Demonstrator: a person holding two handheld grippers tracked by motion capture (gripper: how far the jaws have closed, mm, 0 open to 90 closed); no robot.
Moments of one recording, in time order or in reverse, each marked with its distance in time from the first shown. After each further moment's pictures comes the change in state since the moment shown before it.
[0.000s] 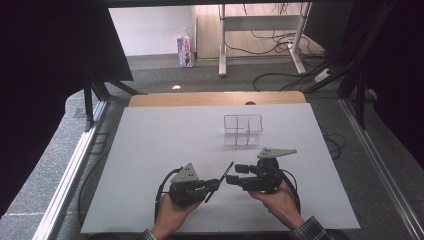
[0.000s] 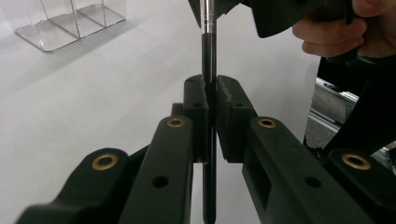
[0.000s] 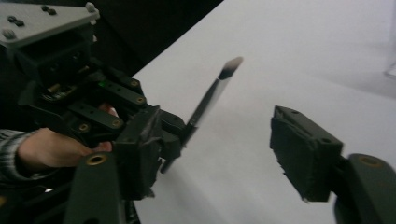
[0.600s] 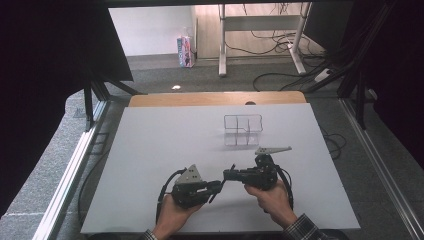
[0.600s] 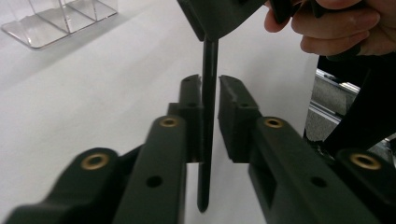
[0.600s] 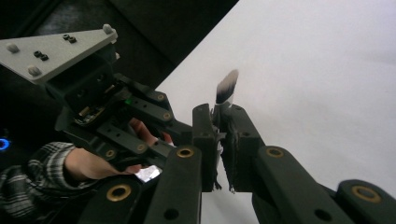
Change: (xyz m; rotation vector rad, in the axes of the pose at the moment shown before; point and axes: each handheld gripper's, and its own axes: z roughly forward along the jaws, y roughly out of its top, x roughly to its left) left arm -0.001 0.000 0.004 0.026 0.004 0.011; right arm -0.009 0.000 0.011 0.018 0.121 0.120
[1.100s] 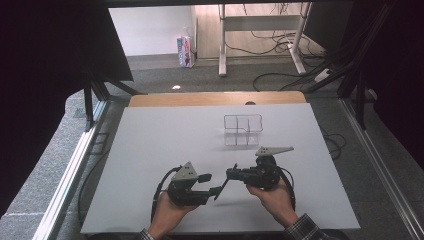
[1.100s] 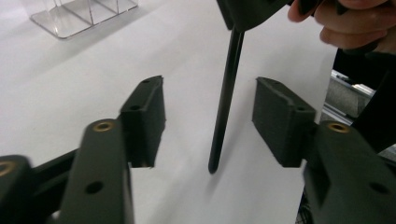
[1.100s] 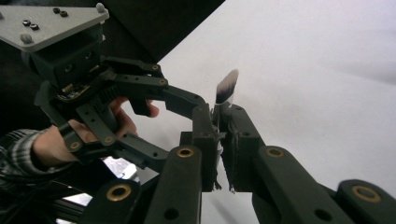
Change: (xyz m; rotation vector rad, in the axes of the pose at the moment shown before) left arm 0.006 0.001 -0.007 0.036 0.049 -0.020; right arm 0.005 0.001 -0.005 0.008 -0.086 -0.094
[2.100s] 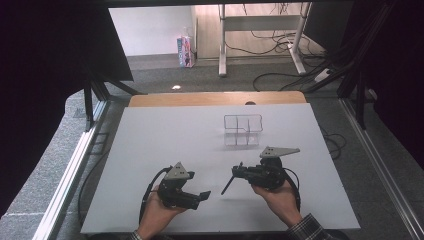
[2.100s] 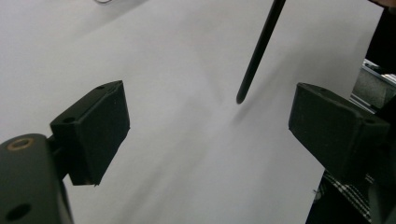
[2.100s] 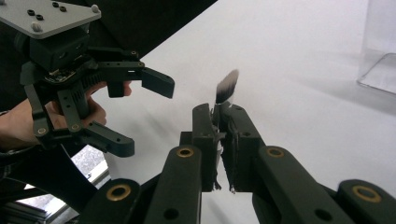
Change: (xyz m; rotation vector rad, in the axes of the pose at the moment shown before) left arm 0.013 -0.011 -0.019 0.081 0.080 -0.045; right arm 0.003 0.000 -0.014 -0.025 -0.100 -0.091
